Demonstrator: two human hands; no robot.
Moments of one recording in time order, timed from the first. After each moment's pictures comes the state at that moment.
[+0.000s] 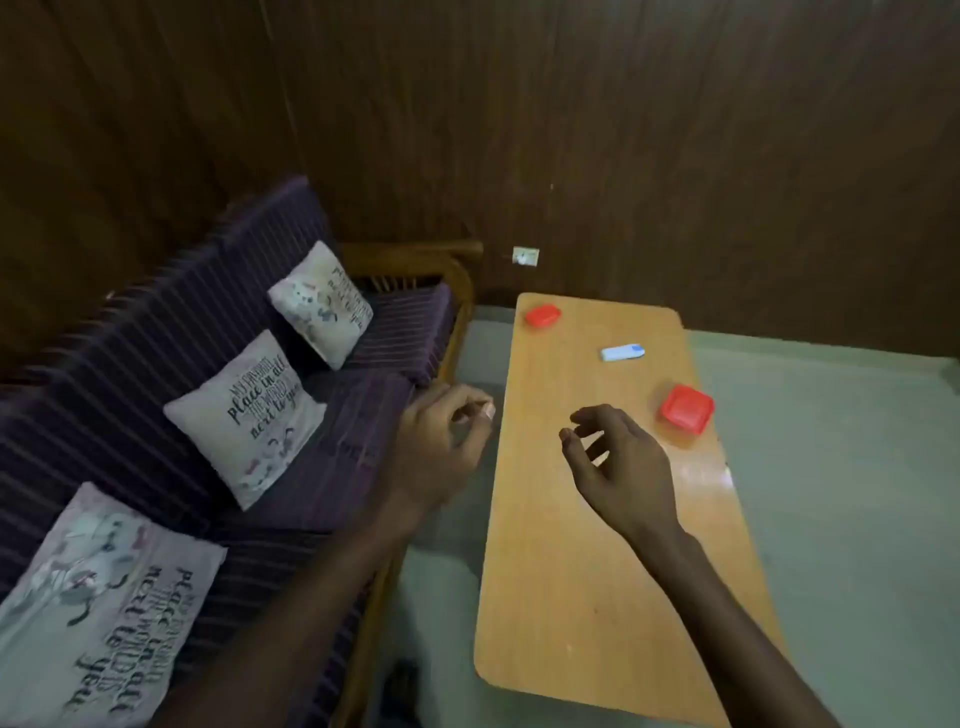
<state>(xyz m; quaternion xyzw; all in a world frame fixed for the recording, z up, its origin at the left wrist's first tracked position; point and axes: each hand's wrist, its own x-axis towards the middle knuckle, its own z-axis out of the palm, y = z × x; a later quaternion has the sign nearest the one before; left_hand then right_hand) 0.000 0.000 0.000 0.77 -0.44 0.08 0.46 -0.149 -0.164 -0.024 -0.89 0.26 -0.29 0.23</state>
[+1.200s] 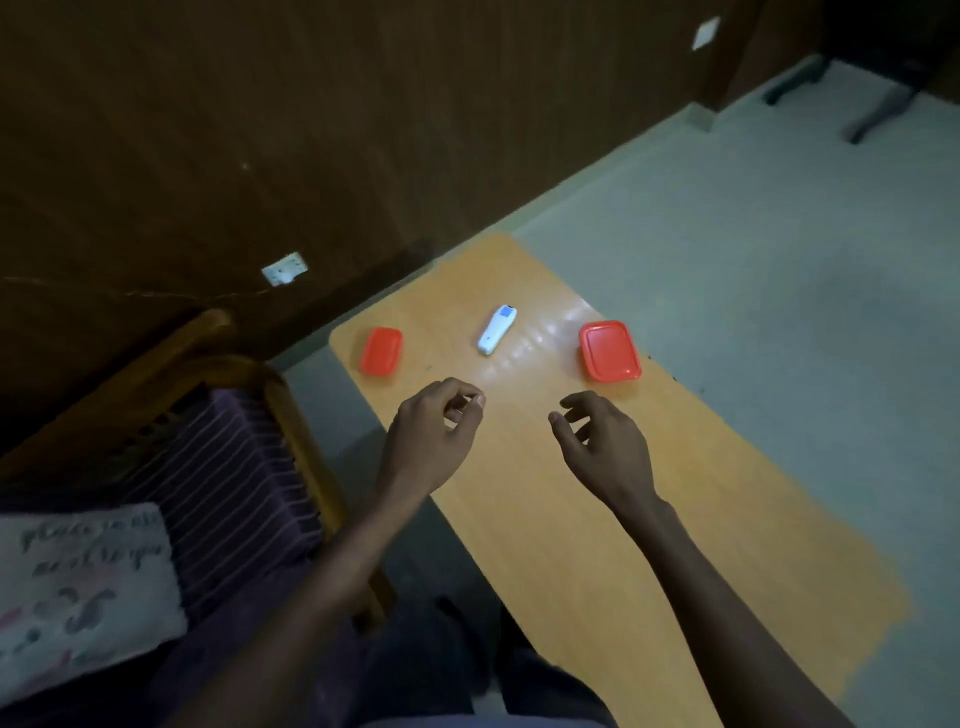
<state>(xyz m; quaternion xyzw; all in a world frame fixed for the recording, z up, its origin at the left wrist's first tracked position) 0.305 -0.441 -0.091 0.67 -0.62 -0.27 0.31 0.083 -0.459 -0.143 -0.66 0.65 -0.24 0.27</state>
